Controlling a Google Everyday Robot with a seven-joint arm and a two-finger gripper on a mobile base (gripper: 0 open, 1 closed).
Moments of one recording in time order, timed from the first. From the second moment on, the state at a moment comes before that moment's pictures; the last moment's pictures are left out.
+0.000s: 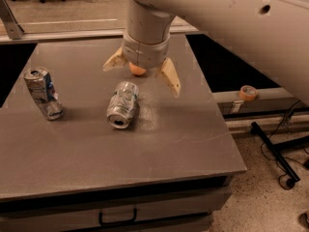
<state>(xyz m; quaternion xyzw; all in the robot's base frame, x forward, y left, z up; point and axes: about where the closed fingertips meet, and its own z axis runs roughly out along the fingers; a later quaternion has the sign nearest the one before) 0.551 0.029 0.896 -0.98 0.17 -0.08 0.09</state>
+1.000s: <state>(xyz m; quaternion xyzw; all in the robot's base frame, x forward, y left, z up) 0.530 0.062 0.856 -0.99 0.09 0.01 0.12</state>
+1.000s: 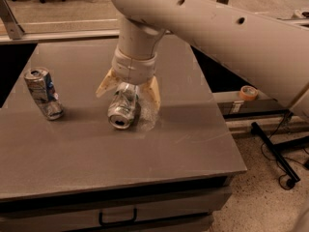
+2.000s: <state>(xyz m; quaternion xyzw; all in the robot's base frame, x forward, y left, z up) 0.578 0.049 0.866 -0.97 0.22 -0.04 0.12</state>
